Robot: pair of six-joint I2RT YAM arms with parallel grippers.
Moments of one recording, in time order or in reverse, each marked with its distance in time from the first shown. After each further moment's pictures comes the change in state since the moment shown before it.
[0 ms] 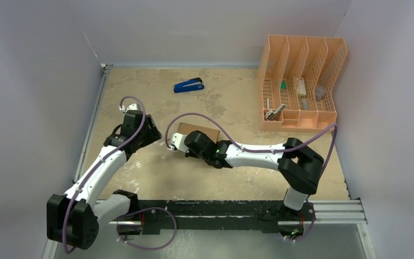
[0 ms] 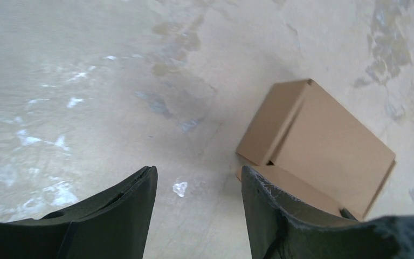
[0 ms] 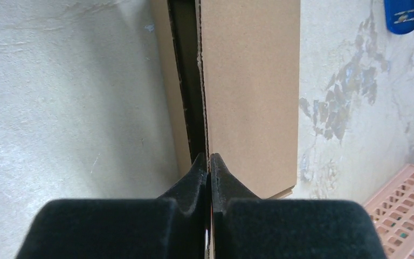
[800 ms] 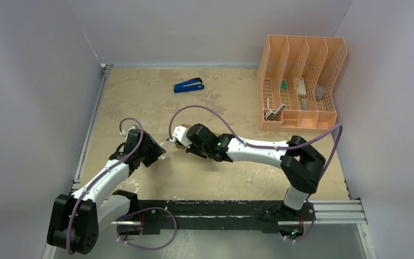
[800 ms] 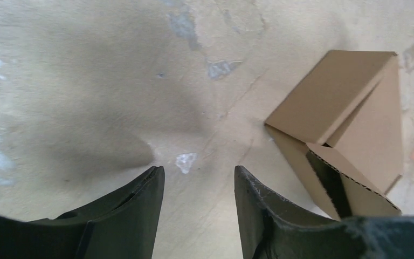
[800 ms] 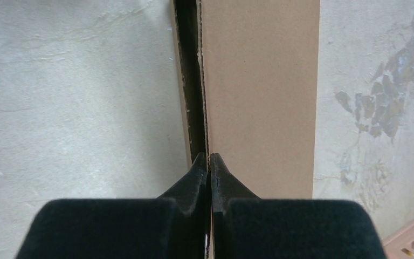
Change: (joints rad) left arm 0.021 -0.059 -0.308 0.169 0.088 -0.278; right arm -0.053 -0.008 0.058 -0.115 -0.158 0.140
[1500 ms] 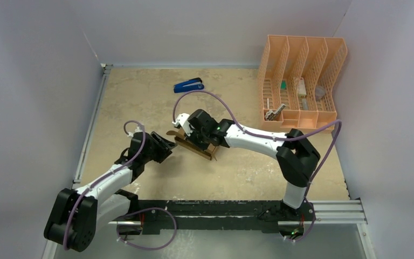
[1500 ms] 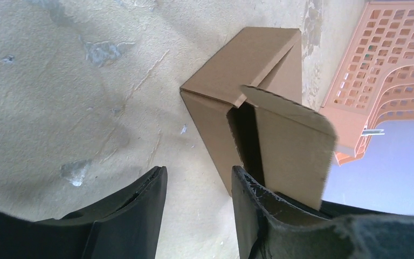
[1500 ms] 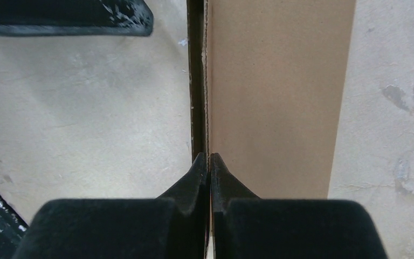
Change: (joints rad) left arm -0.088 0.039 -0.116 0.409 0.127 -0.244; right arm -0.122 0.061 0.167 -0.163 -0.251 0.175
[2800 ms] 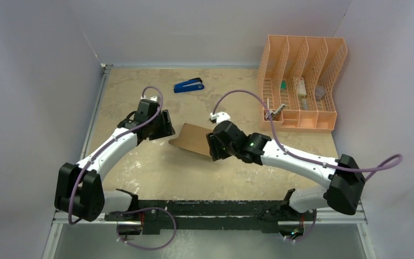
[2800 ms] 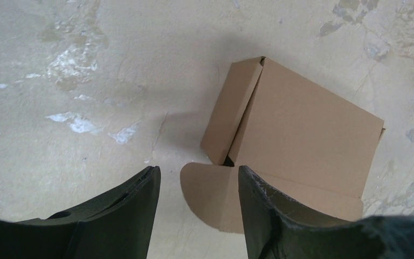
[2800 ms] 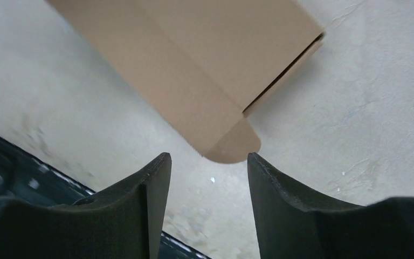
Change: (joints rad) left arm -0.010 0.231 0.569 -0.573 -0.096 0.633; right arm 0.055 -0.417 -0.302 -0.100 0.262 0.567
